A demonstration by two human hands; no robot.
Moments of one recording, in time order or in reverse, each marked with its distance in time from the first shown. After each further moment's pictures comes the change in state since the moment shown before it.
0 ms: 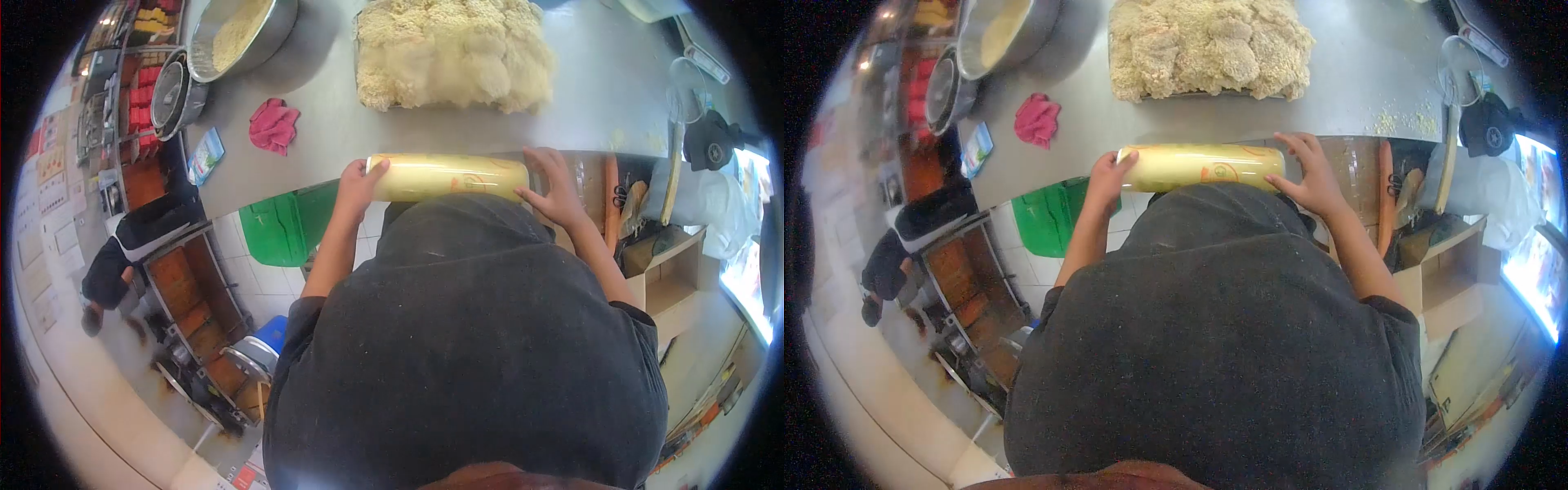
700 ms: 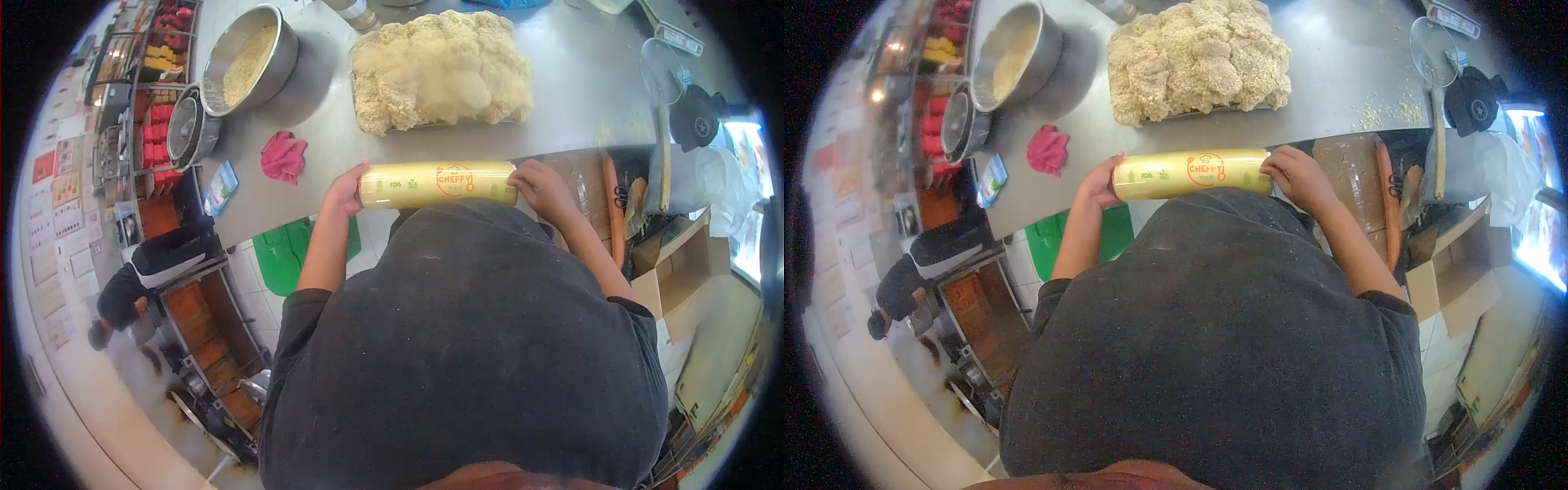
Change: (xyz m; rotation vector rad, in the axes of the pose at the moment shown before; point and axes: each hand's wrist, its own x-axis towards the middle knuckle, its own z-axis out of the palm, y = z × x) left_hand 0.050 0.029 -0.029 -0.371 -0.294 -0.416; right_hand -0.005 -0.004 0.006 -0.088 0.089 -0.100
